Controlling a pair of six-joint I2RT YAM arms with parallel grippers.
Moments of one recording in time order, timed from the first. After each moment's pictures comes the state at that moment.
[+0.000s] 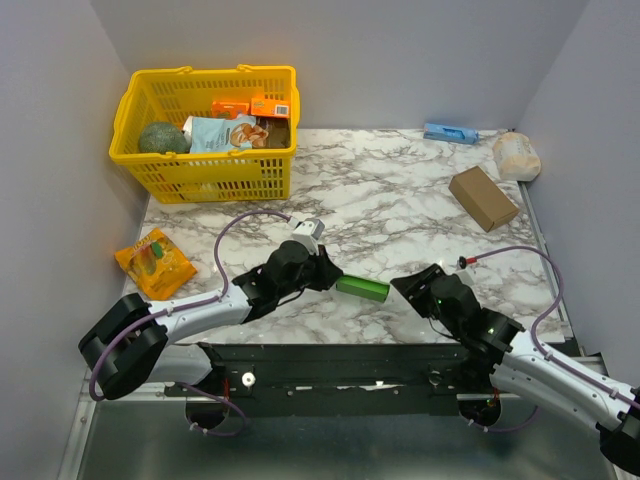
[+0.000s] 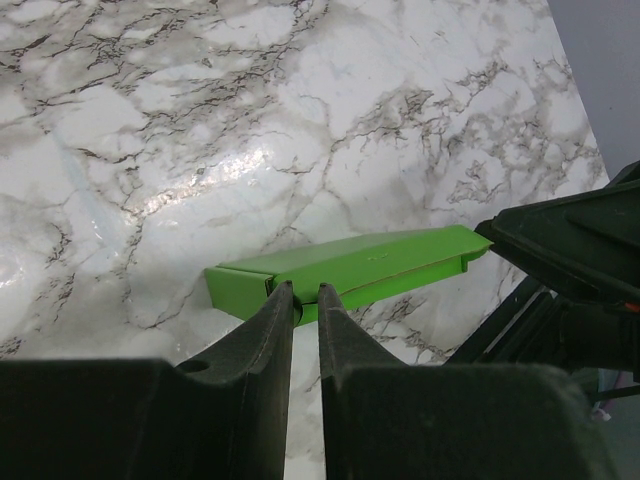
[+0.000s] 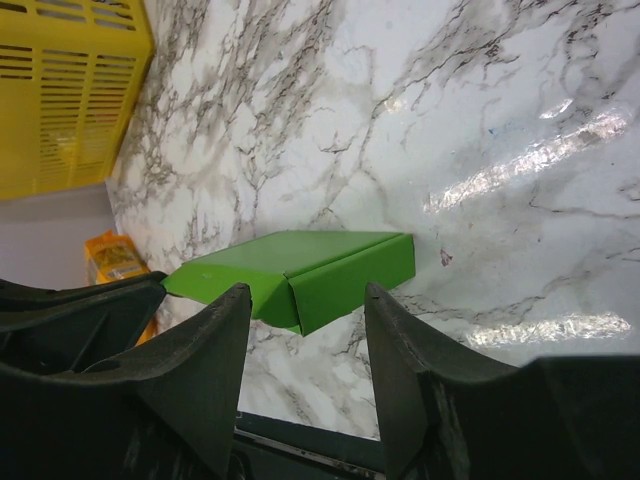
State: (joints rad) left arm -0.88 1.26 0.55 0.27 -0.01 -0.66; right arm 0.81 0.57 0.28 -0.28 0.38 1.35
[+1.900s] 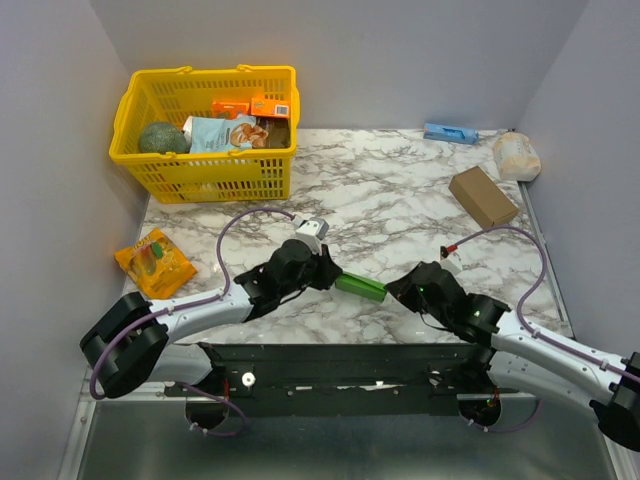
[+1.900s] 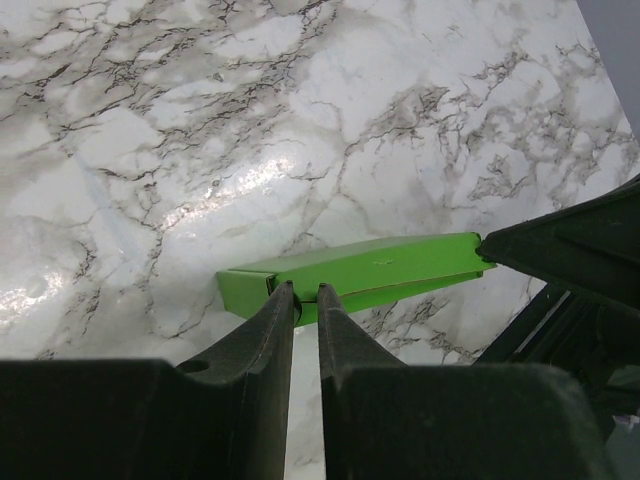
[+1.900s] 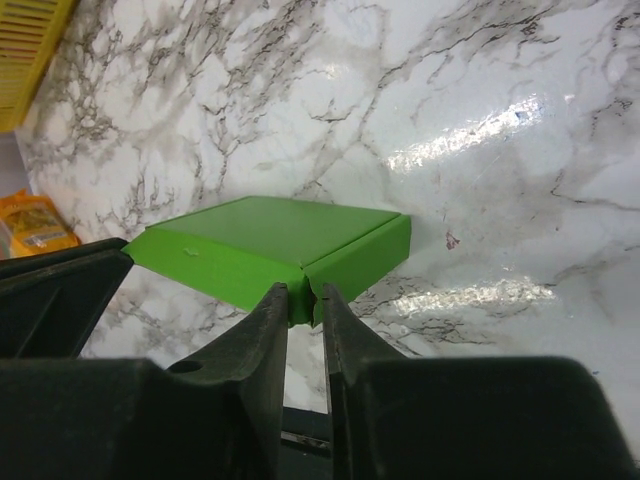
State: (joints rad) left arm -0.89 1.27 0.57 0.26 -0.03 -0.57; right arm 0.86 0.80 0.42 -0.35 0.35 1.25
